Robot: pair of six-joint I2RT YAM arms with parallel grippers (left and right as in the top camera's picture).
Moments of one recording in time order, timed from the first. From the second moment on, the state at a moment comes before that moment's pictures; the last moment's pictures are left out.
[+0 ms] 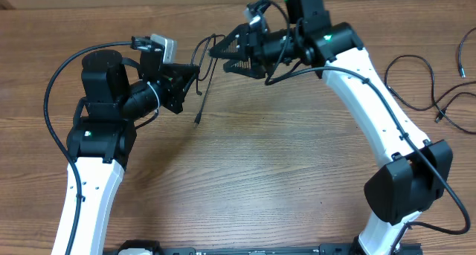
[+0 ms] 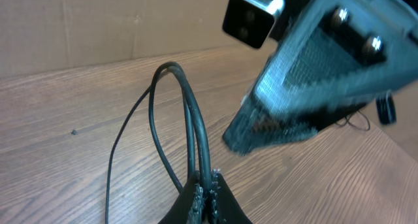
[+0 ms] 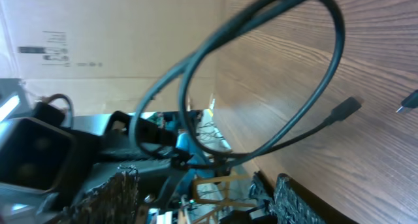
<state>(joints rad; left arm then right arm) -0.05 1.23 1.12 -0.36 0.68 -0.08 0.40 1.92 1.84 -0.69 -1.07 0.75</state>
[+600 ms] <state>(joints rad) -0.08 1.23 1.12 -0.34 0.78 -0.16 0.44 1.92 1.84 -0.65 -0.92 0.75</state>
